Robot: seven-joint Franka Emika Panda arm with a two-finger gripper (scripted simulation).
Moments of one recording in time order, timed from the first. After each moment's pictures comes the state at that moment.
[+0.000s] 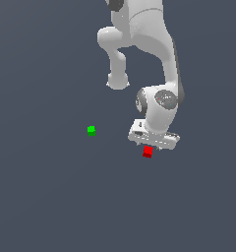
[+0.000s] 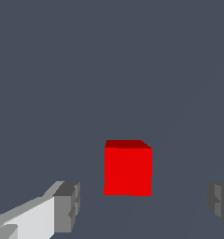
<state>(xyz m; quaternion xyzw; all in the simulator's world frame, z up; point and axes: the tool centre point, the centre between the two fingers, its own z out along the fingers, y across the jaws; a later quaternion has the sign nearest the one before) 0.000 0.145 0.073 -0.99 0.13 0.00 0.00</state>
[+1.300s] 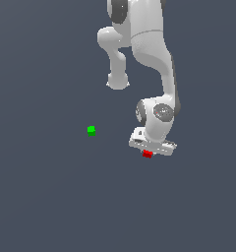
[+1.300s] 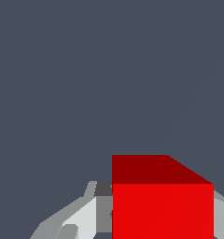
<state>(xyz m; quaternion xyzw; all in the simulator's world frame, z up) 0.004 0.151 0.020 -0.99 0.14 0.00 0.00</state>
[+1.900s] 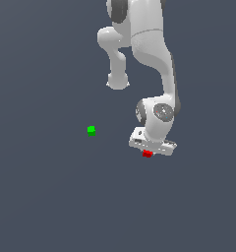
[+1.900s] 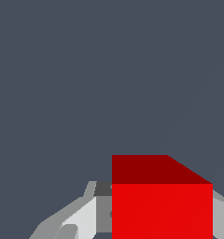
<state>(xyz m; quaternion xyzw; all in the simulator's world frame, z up) 0.003 0.150 0.022 -0.99 0.14 0.00 0.00</state>
